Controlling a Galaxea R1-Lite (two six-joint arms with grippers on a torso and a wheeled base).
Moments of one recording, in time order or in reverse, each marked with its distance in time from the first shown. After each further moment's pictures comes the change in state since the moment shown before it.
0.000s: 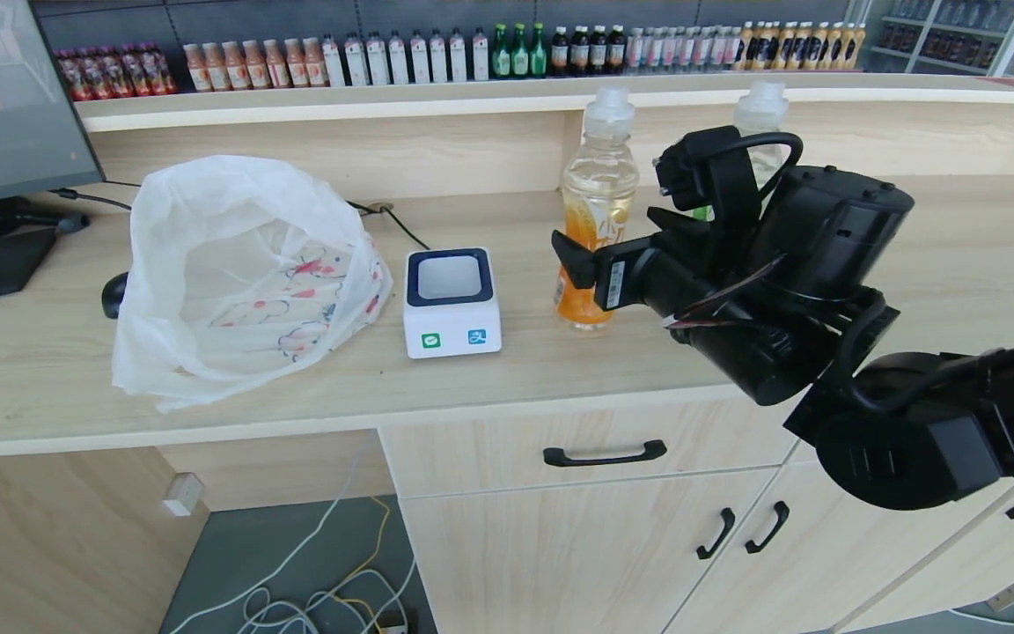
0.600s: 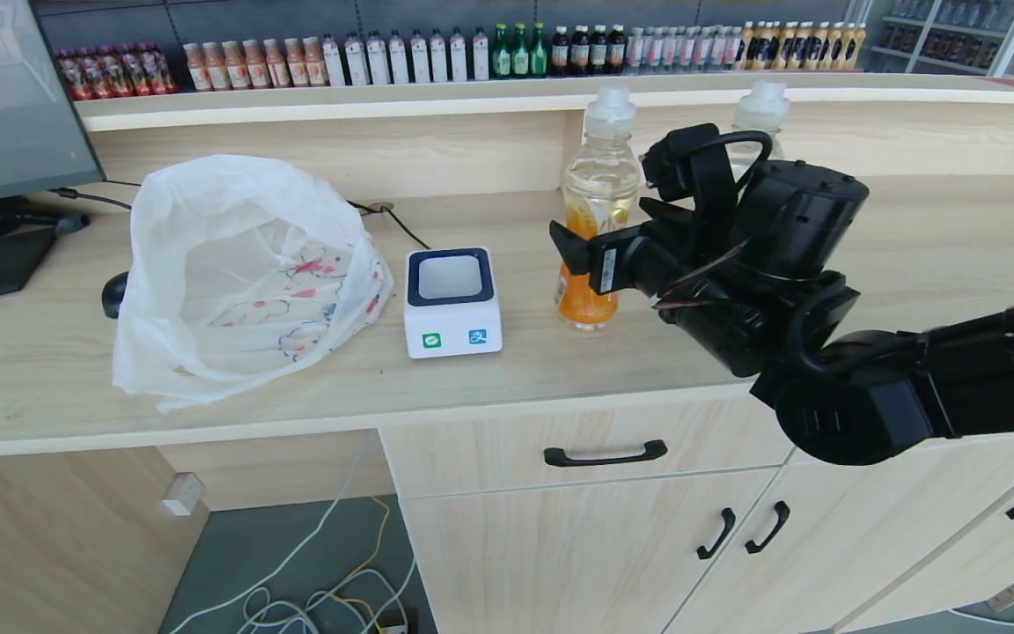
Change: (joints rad) left arm 0.000 0.000 0.000 0.000 0.000 0.000; right arm -0.050 0.081 -0.114 0.020 0.056 -0.014
